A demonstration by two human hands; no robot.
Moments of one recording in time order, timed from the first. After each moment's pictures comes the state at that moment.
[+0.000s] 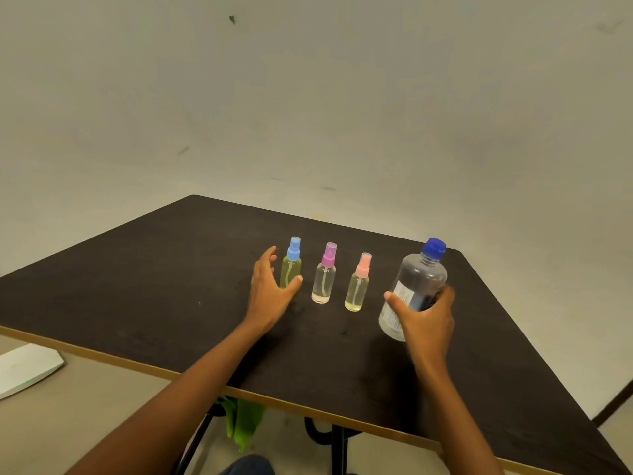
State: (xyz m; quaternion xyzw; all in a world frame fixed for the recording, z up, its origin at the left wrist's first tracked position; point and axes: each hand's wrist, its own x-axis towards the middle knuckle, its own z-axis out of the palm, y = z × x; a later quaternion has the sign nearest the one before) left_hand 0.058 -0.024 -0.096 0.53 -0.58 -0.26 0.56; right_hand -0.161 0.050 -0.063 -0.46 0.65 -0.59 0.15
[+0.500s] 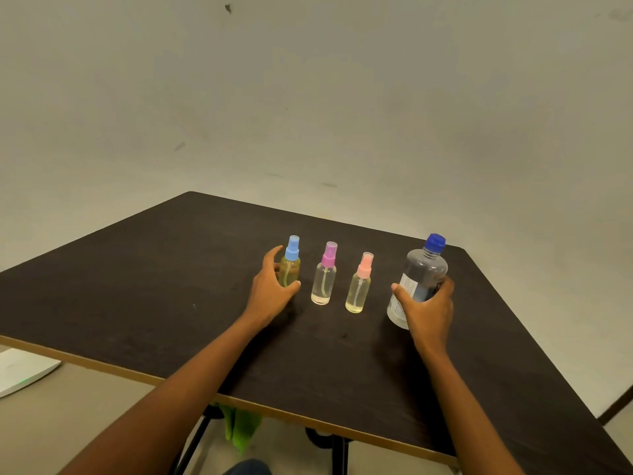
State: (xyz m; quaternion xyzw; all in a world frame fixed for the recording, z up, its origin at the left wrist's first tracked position) left_hand 0.057 -0.042 -0.095 0.52 -0.61 -0.30 0.51; right_hand -0.186 0.001 -0.078 -0.46 0.67 -0.57 0.11
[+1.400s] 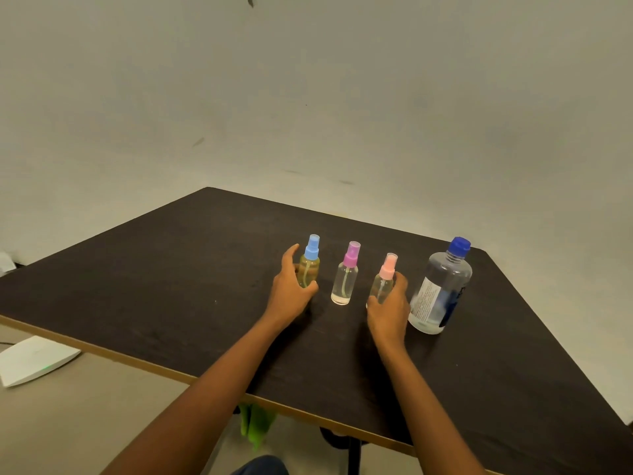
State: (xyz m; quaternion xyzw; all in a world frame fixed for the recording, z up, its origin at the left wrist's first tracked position) left_hand 0.059 -0.041 -0.096 0.52 -0.59 -0.34 0.51; right_hand -0.096 -0.009 -0.086 -0.50 0.69 -0.50 0.17
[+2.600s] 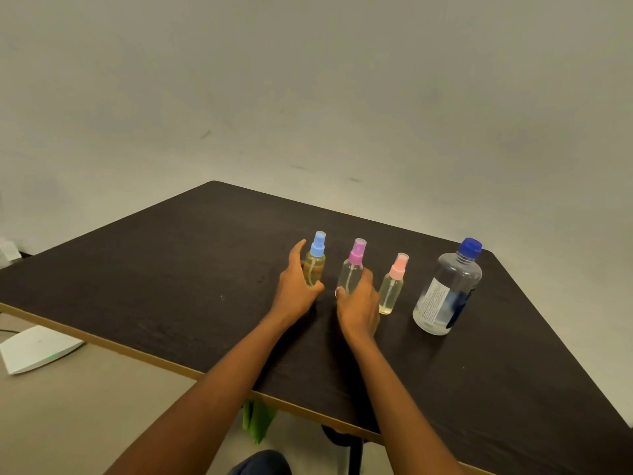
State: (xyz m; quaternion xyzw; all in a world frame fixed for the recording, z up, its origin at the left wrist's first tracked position) left_hand 0.060 -0.042 -0.098 0.53 -0.60 -0.33 0.51; right_hand -0.046 -0.016 -0.088 -0.54 0.72 -0.42 0.14
